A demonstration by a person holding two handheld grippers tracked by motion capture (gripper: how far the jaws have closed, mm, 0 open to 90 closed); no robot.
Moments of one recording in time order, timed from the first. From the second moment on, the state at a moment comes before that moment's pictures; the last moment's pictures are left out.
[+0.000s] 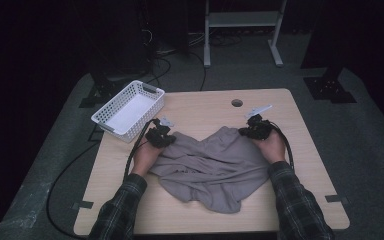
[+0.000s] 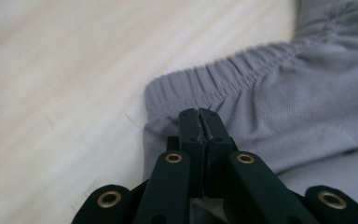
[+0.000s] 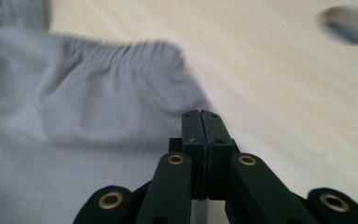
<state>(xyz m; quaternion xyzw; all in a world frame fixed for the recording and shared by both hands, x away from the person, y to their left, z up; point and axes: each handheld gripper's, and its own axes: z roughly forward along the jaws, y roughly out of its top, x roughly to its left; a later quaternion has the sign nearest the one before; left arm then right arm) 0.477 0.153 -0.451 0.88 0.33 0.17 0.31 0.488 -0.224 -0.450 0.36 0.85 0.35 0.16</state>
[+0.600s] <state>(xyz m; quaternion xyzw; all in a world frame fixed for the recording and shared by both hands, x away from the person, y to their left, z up) 0.504 0.115 -0.445 0.86 0.32 0.21 0.34 0.492 -0.267 -0.432 0.44 0.80 0.35 0.21</state>
